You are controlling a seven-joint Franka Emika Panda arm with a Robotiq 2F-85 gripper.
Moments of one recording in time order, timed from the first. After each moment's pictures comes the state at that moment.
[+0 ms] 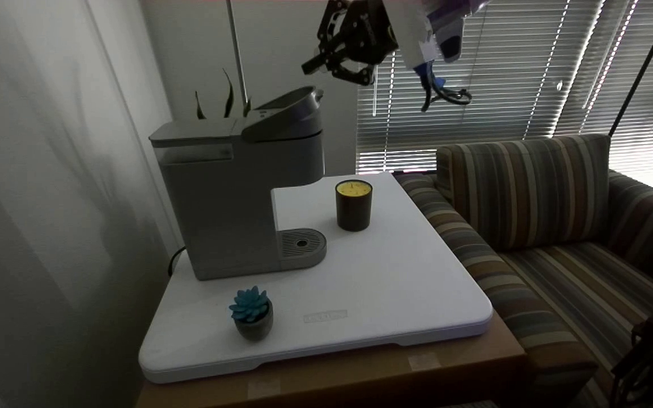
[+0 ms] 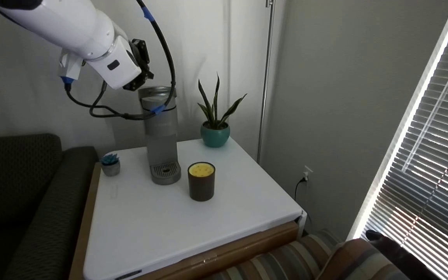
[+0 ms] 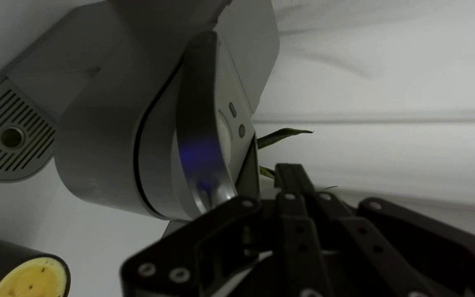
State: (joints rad) arm 0.86 0.27 -0.66 -2.04 2.22 2.78 -0.54
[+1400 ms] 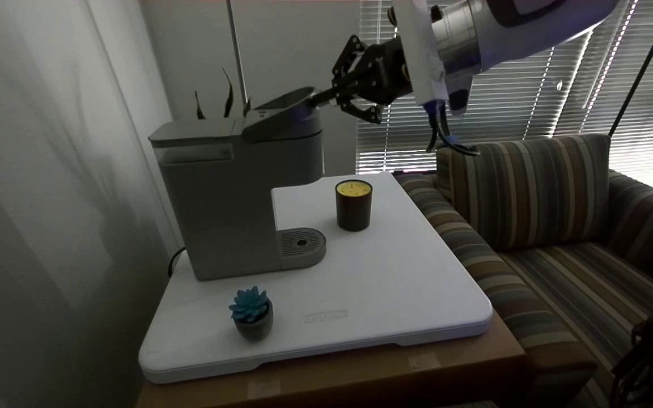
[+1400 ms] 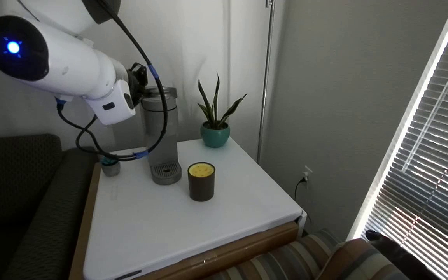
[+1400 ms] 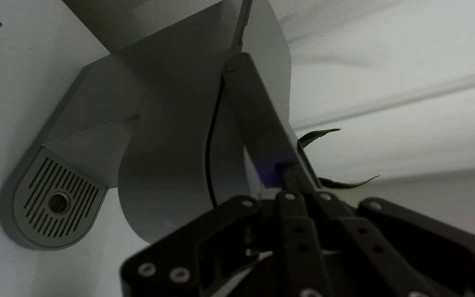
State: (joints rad) arm 0.37 0.25 -0.20 -2.14 2.41 2.63 -0.64
